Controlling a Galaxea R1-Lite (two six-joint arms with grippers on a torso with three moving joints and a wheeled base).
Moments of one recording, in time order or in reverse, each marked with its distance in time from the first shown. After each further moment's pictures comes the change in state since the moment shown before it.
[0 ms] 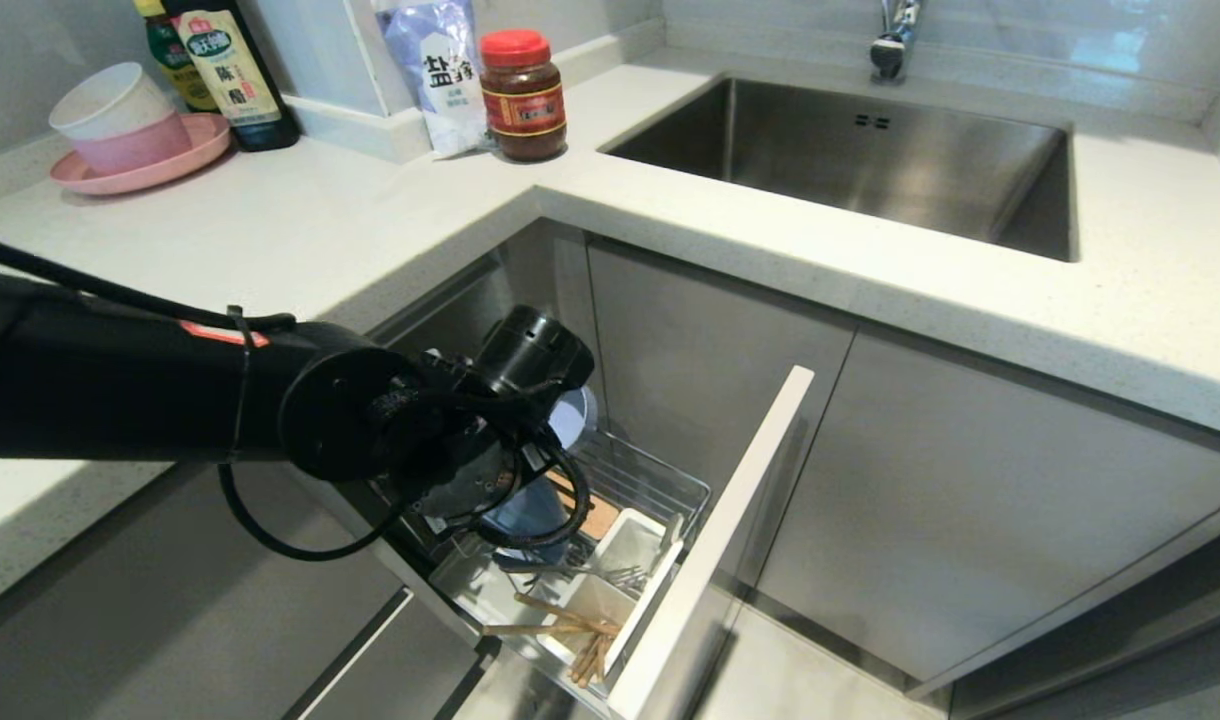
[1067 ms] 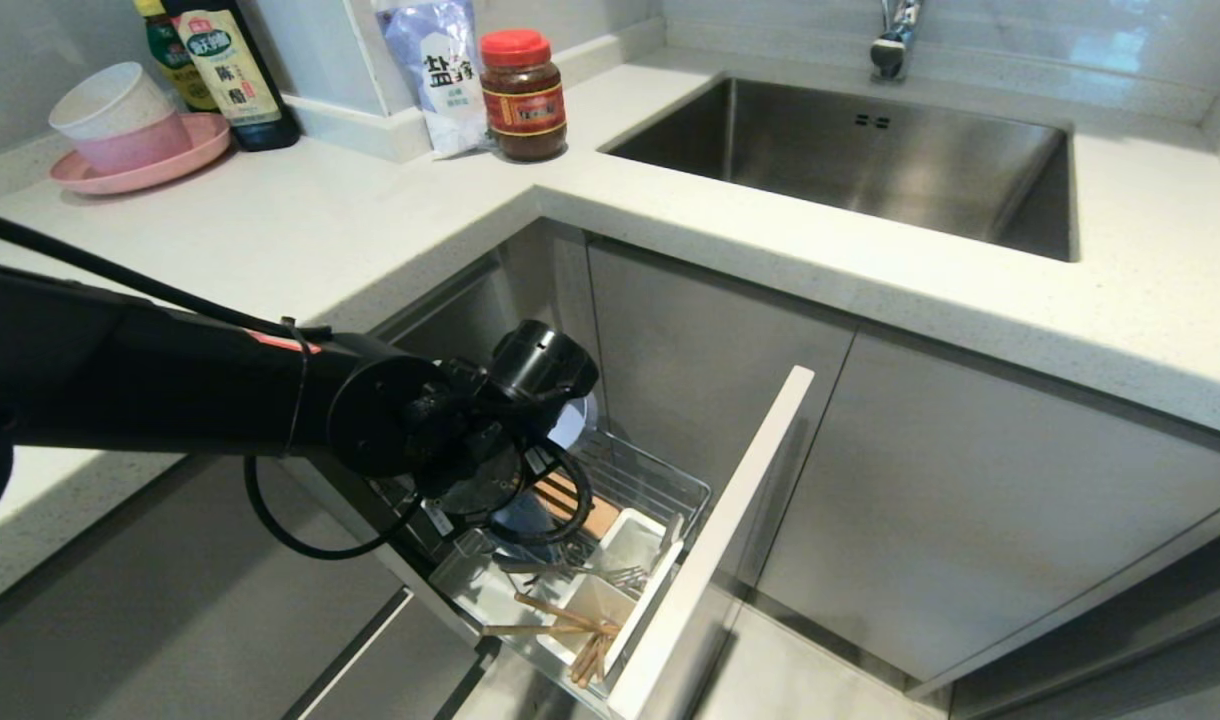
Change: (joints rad) left arm 0.024 0.049 -0.016 -0.001 0.004 -0.011; right arm 0.000 0.000 0.000 0.000 0.000 0.000
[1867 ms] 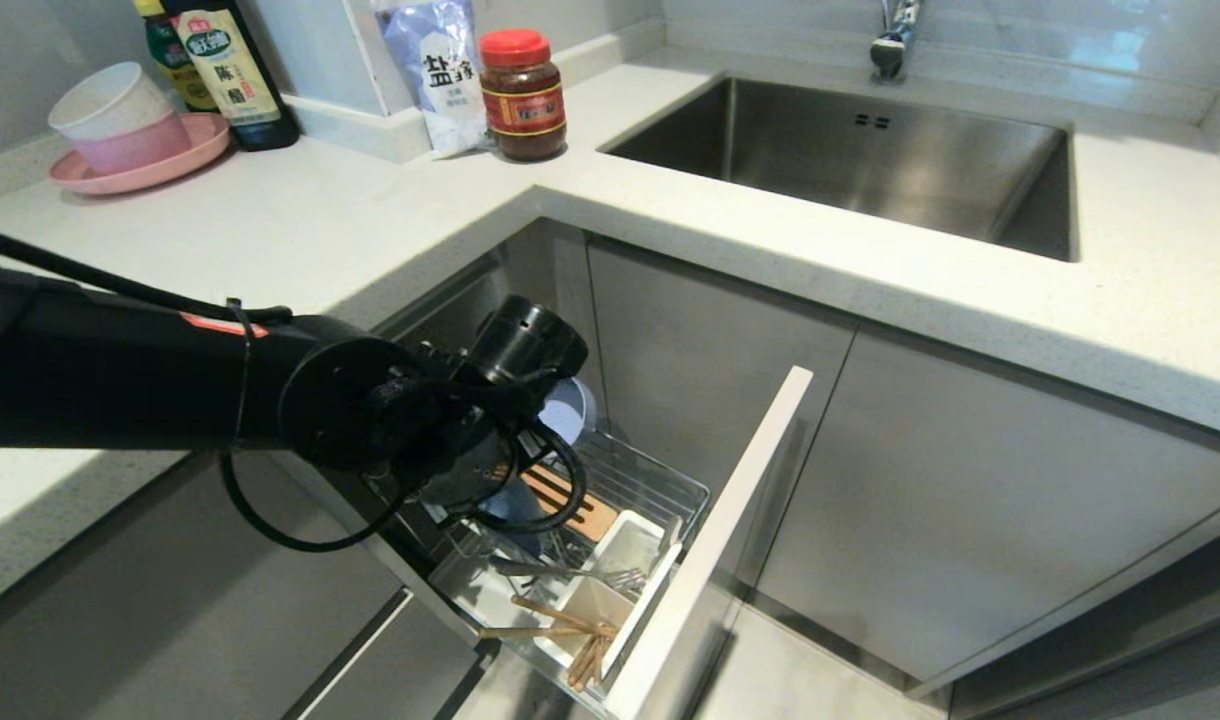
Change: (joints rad) left arm -0.009 -0.056 0.000 -0.001 0.002 -0.001; right arm 0.000 0.000 0.000 0.000 0.000 0.000
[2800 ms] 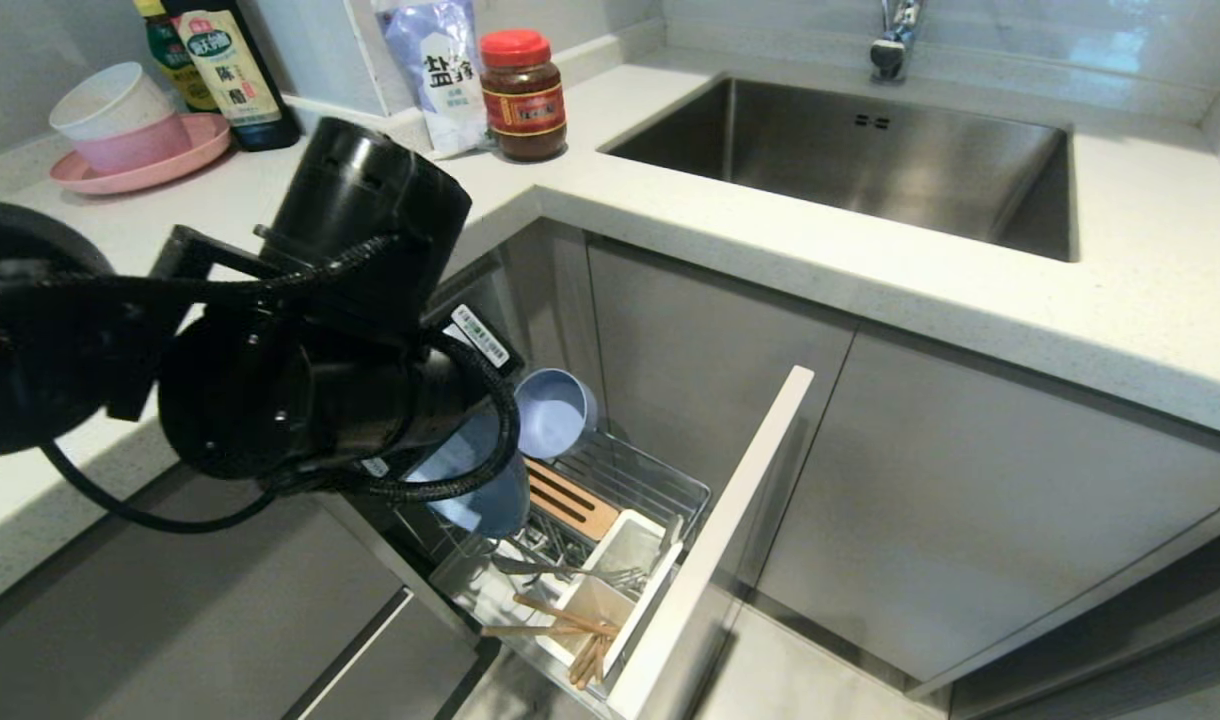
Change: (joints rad) left arm -0.110 -0.276 -0.016 -0.002 -0.054 0.011; right arm 0.000 0.000 0.000 0.000 0.000 0.000
